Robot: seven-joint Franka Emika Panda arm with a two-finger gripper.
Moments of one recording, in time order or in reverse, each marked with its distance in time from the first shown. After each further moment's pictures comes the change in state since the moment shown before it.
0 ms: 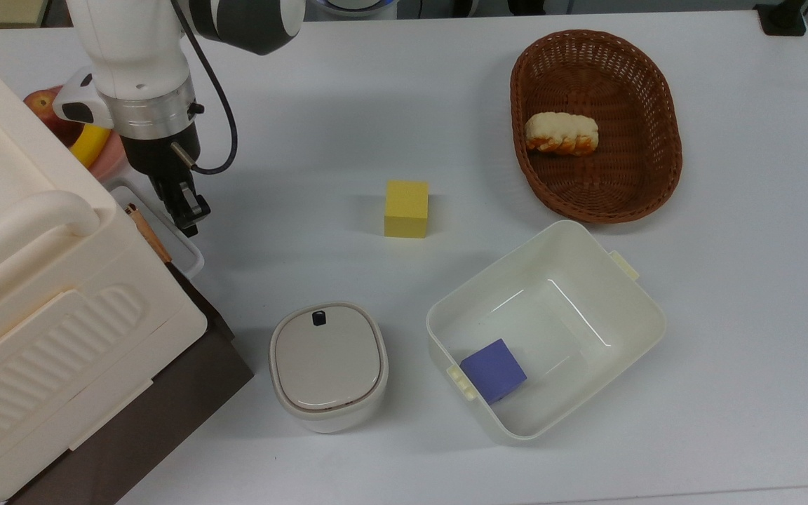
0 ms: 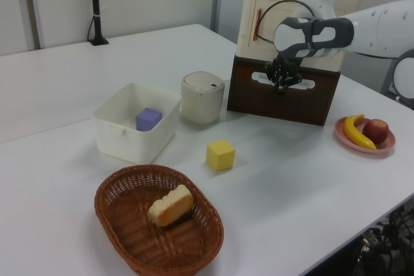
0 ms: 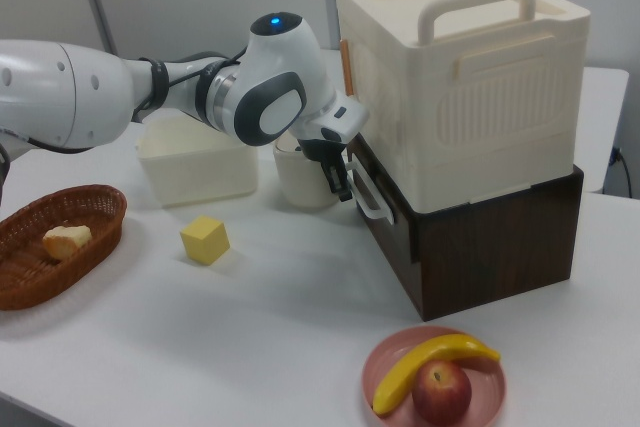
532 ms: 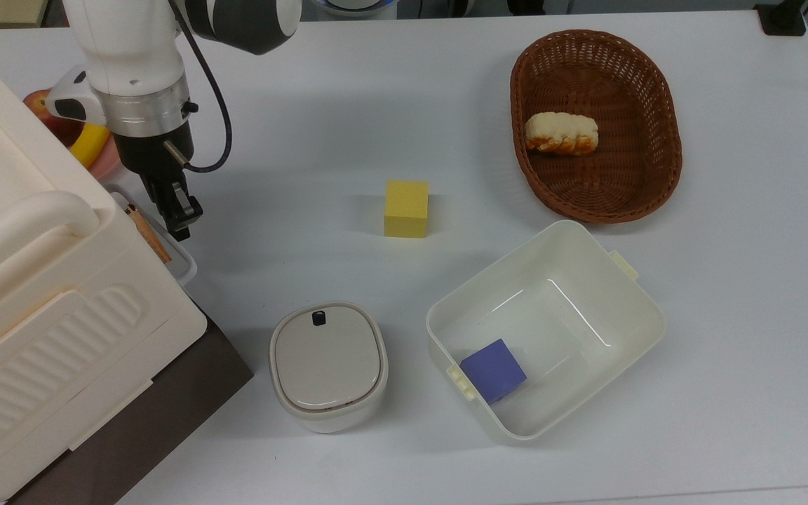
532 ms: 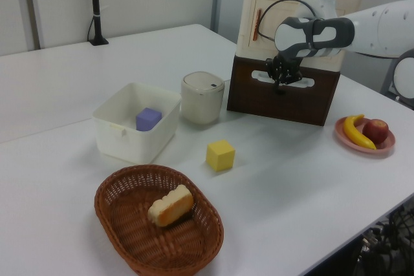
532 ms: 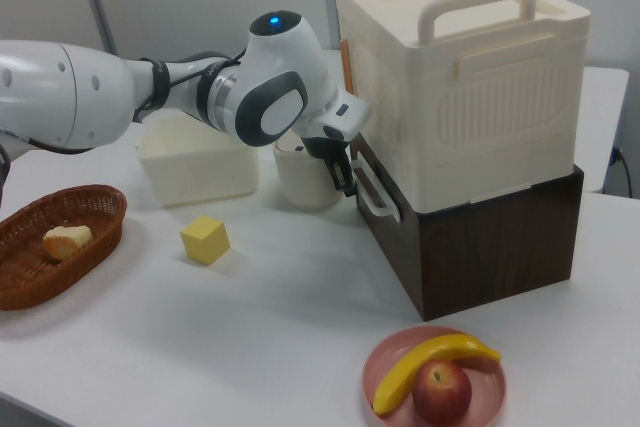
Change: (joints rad) arm -0.004 0.001 0.000 0.002 0.000 0.036 0.000
